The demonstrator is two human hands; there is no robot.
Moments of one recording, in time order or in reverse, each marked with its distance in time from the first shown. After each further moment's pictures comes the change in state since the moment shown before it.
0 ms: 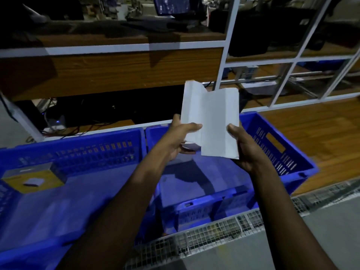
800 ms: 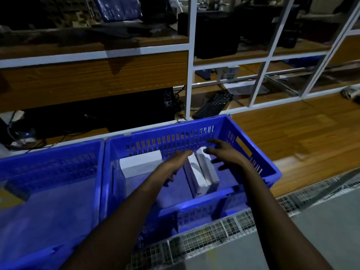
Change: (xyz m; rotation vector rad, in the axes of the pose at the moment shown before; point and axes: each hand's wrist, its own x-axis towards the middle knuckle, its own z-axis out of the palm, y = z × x) left_hand 0.081 -0.093 0.109 0.624 -0.048 -0.394; right_hand 0.045 -0.014 -0.136 -0.872 0.171 0.342
